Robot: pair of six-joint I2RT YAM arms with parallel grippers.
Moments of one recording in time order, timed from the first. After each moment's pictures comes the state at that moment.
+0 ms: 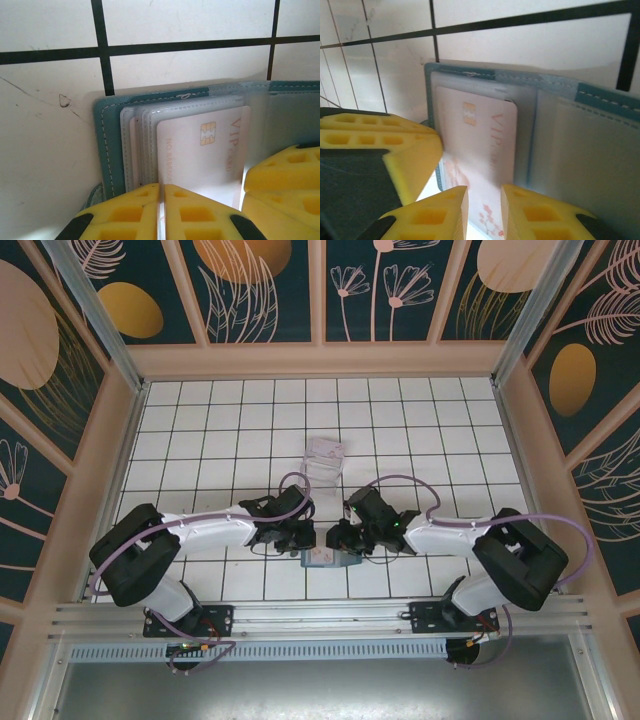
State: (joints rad) left arm -0.89 1.55 0.75 -0.31 0.20 -0.93; right arm 0.85 1.44 0.53 0.00 -0.41 1.00
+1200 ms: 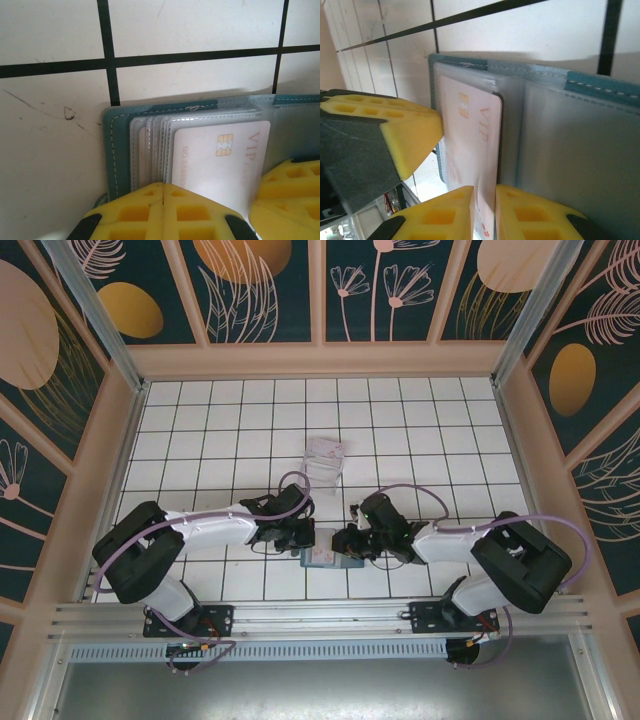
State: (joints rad) left arm -0.88 1.58 0.75 -0.29 0.21 -0.93; right arm 0.82 1.41 0.39 0.24 -0.48 1.05
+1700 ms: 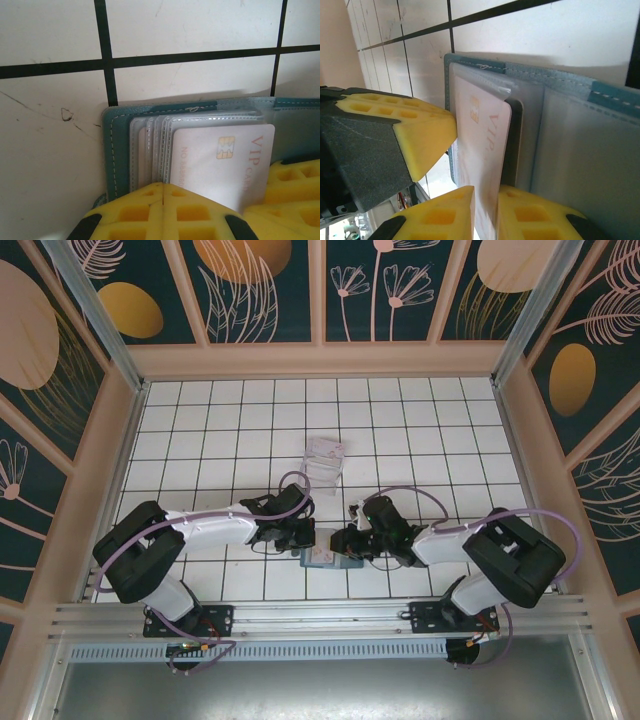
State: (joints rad) left arm -0.88 1.58 0.75 -0.29 0.21 -0.93; right arm 0.82 1.46 0.34 0.40 -0.52 1.08
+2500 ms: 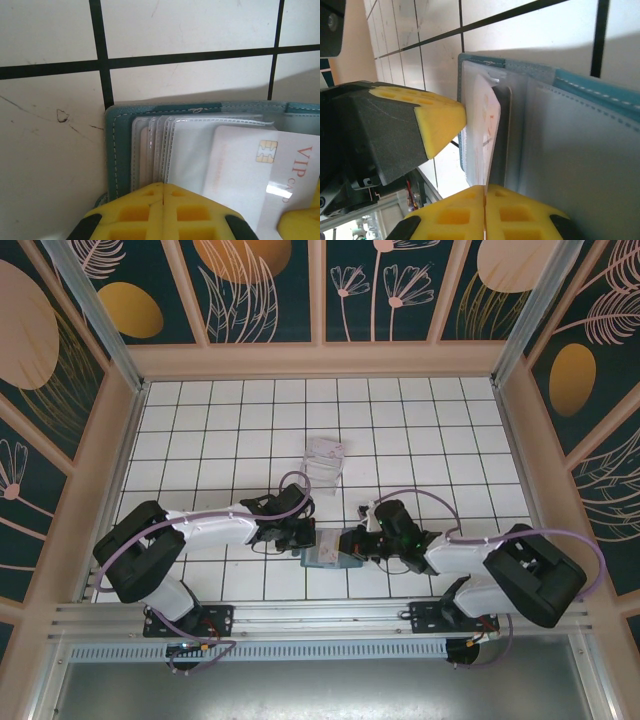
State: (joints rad) left arm -0.88 1.58 0.75 -0.28 0.21 -0.93; right arm 0.78 1.30 0.26 0.37 -0.50 1.10
